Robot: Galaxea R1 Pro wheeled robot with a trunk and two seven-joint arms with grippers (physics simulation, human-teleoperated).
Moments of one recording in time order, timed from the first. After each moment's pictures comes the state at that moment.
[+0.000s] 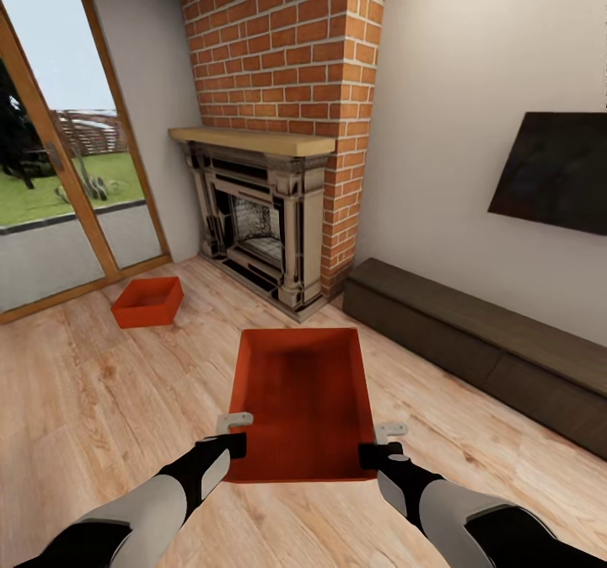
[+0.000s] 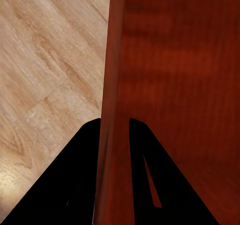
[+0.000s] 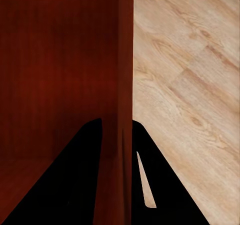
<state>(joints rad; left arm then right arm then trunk) -0.77 -0.10 -0.03 -0.16 0.13 0.14 0.16 -0.80 0.11 0.20 0.02 -0.16 -0.08 -0.13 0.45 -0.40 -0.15</state>
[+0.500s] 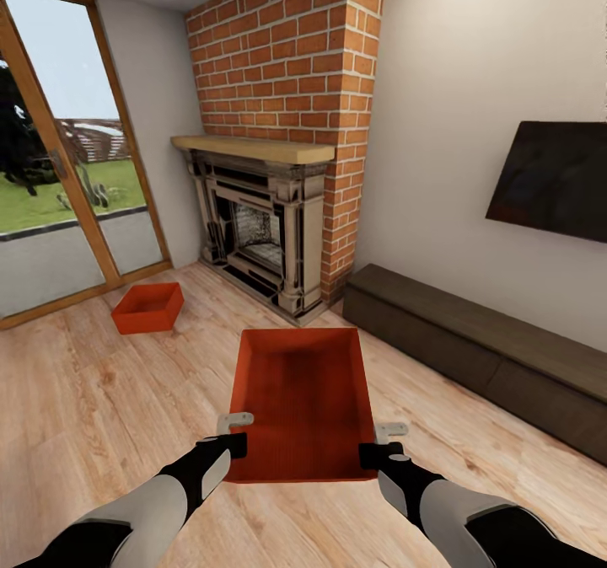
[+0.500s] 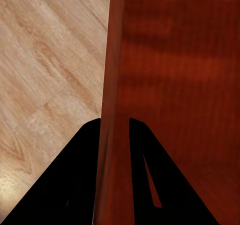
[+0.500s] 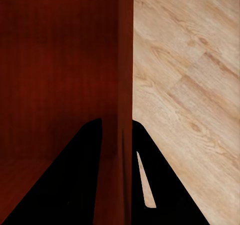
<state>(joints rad) -0.77 -0.11 -0.03 -0.16 0.13 0.13 0.17 -0.80 0.11 0.20 0.02 -0.16 -0.08 -0.12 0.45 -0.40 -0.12</state>
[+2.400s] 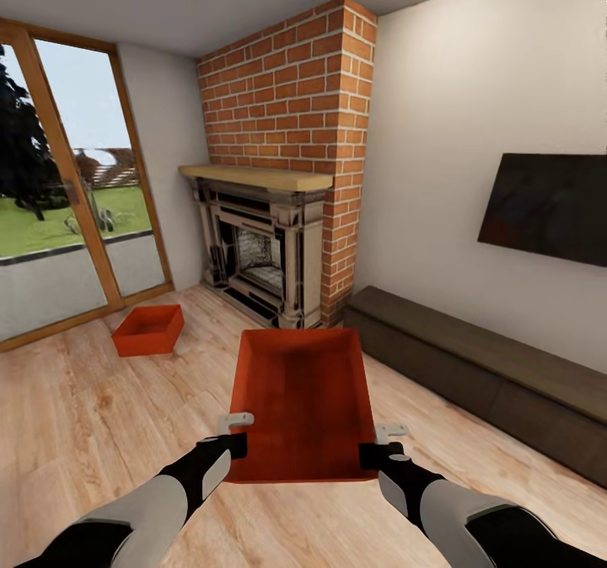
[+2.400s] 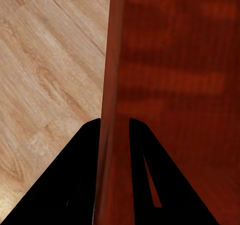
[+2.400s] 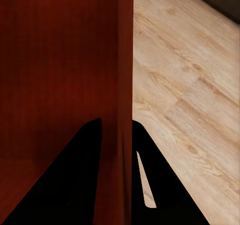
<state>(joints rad) -0.77 -0.11 -0.03 -0.16 0.13 0.13 0.17 -0.80 0.11 0.20 0.02 -0.16 -0.08 -0.12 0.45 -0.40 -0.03</state>
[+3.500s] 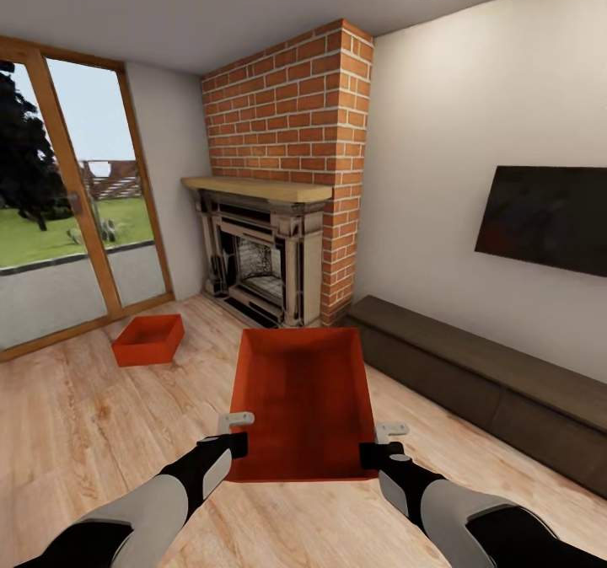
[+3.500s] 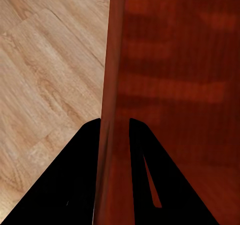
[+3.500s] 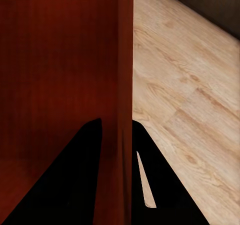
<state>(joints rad) -0.77 -0.11 -0.03 -0.16 0.13 0.13 0.17 -0.80 0.11 0.20 0.02 -0.16 -0.08 -0.12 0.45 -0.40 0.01</state>
